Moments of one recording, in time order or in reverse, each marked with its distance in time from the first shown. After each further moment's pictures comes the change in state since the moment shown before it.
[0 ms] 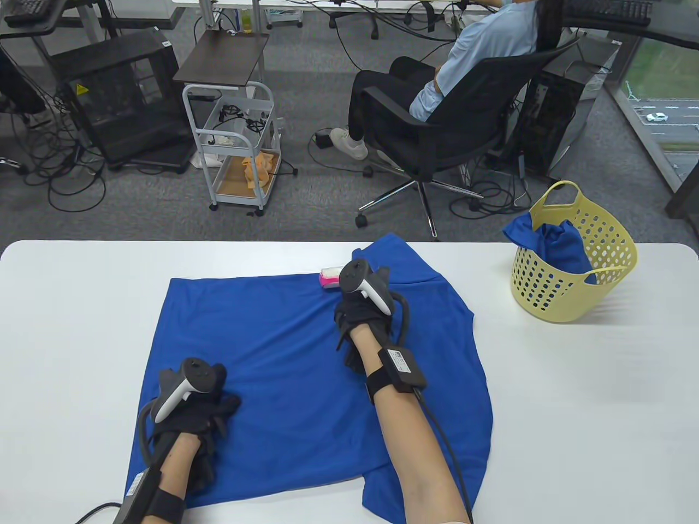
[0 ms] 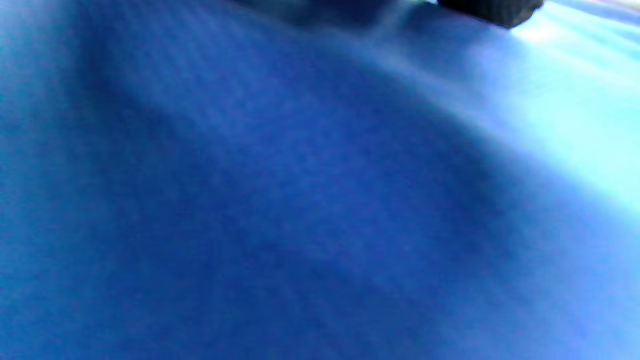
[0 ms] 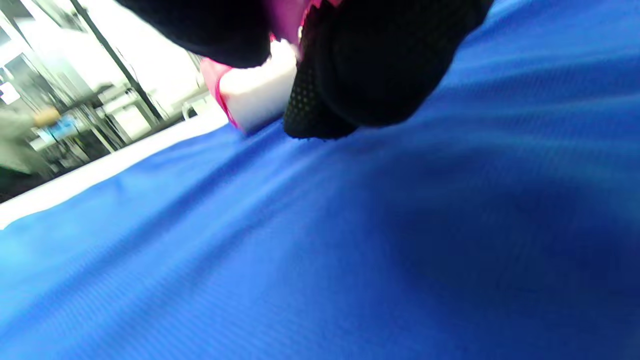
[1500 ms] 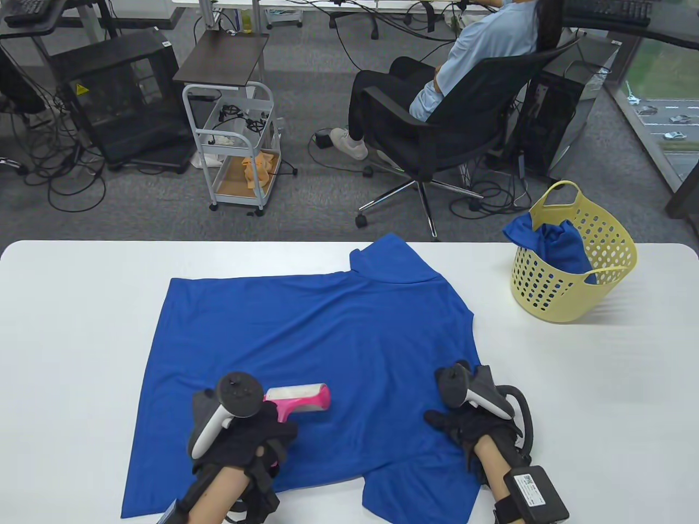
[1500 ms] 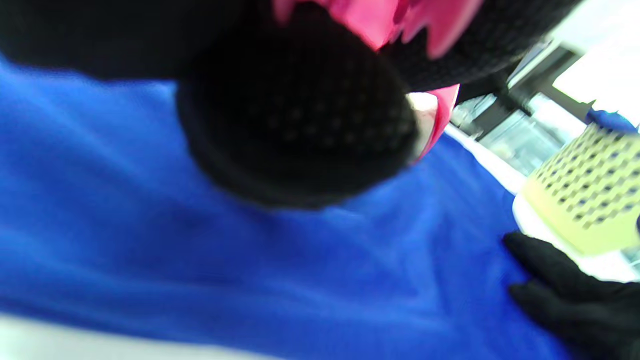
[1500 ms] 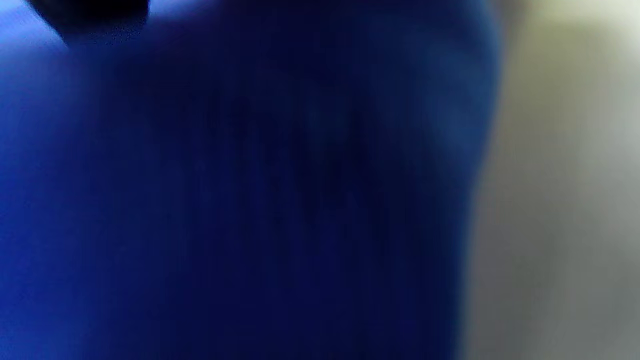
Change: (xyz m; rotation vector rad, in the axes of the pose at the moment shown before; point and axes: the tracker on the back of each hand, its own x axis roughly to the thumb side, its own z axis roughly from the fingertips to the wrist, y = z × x) left_hand 0.105 -0.012 0.121 0.002 -0.232 0.158; right_hand -0.205 0.015 0.148 0.333 0.042 0.246
